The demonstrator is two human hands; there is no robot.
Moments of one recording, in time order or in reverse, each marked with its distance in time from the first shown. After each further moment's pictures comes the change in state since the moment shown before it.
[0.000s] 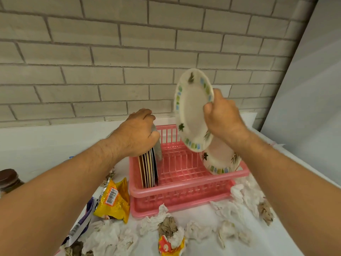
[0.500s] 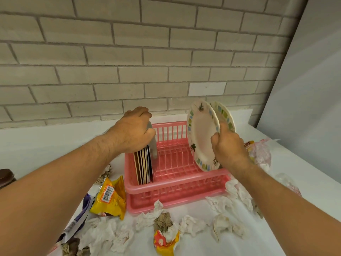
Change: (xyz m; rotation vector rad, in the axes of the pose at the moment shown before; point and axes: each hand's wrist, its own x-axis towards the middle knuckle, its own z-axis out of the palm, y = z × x) left_hand 0.003 0.005 -0.001 0.039 -0.003 0.008; right_hand -0.061 0.067 0.025 -0.025 -0.043 0.147
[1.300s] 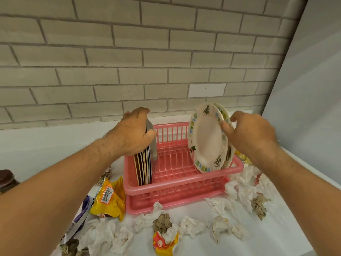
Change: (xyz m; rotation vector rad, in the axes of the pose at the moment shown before) left_hand -0.003 0.001 0.004 -0.140 0.042 -0.086; right_hand 0.016 -0.006 -0.062 -0.470 0.144 -0.050
